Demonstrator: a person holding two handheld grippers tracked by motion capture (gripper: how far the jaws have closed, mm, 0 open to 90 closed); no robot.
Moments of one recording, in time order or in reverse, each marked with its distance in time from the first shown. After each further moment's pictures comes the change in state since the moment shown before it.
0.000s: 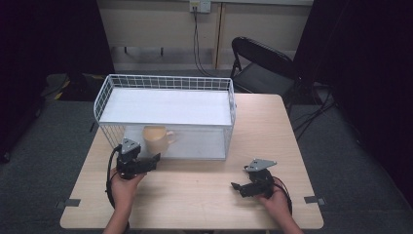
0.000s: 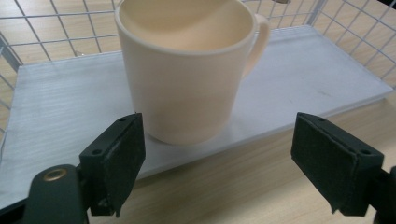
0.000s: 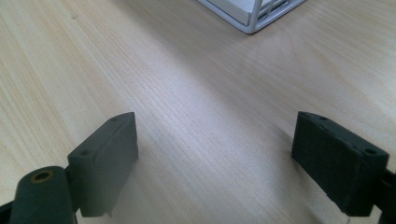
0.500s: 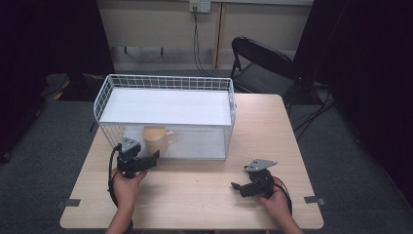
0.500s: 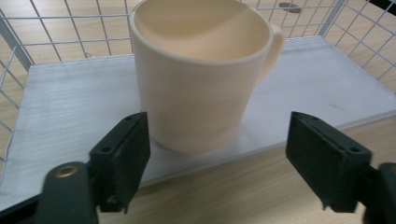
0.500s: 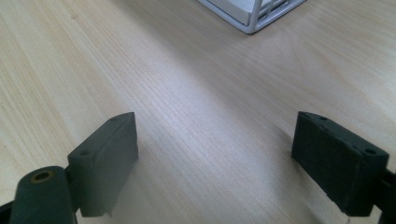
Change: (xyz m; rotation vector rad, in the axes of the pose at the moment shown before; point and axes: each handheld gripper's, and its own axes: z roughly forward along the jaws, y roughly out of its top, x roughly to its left) left arm 0.002 0.001 0.006 -0.030 0.036 -0.049; right arm 0.000 0.000 0.000 0.000 0.000 0.000
